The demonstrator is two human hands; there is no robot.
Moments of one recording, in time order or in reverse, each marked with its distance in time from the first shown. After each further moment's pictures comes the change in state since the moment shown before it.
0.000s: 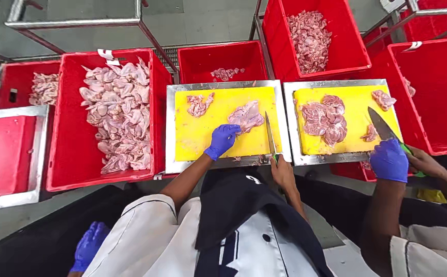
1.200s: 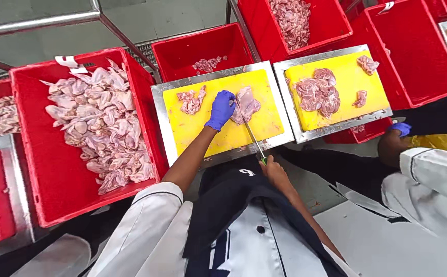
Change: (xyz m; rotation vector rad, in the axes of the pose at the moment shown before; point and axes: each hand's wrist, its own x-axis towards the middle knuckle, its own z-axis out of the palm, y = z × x) left_hand 0.092 -0.026 -0.006 0.026 -0.256 -0.162; right_hand -0.070 -0.050 0.047 -0.119 -0.221 0.166
